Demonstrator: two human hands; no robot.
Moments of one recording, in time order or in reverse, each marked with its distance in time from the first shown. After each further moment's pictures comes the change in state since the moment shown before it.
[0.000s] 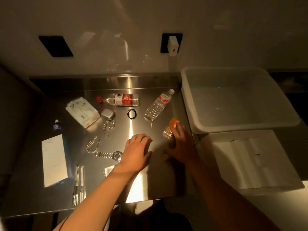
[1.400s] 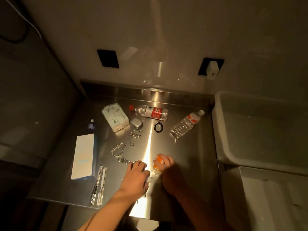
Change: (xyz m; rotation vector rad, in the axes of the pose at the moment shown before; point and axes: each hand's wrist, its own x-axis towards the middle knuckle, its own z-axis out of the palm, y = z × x) left_hand -0.075 -0.049 -0.003 0.256 -0.158 -0.132; right_hand -0.006 -0.107 0.060 0.037 -0.173 -0.408
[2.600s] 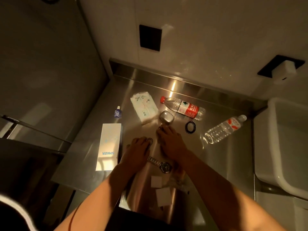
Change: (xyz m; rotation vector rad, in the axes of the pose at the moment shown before) left_hand 0.027 -0.145 -0.008 -0.338 0.051 -0.329; right_hand 0.180 -0.053 0.034 -0.164 -0.240 -0.093
